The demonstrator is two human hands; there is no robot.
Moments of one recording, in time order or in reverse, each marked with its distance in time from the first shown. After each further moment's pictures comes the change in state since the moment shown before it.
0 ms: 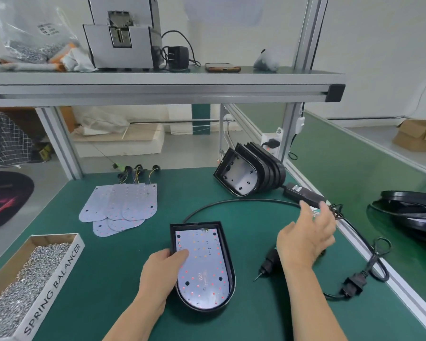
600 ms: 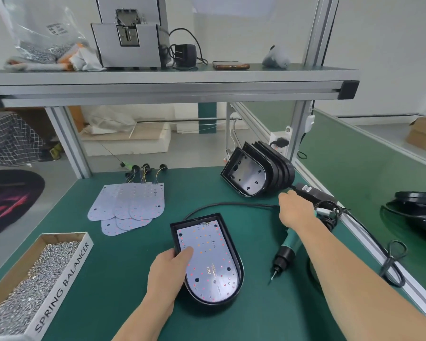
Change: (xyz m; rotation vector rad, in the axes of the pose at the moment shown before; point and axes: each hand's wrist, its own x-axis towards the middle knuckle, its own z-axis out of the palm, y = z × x) left_hand -0.004 0.006 0.003 0.033 0.078 -0.011; right_hand 0.084 -0.024 0.042 -0.612 -0.666 -0.481
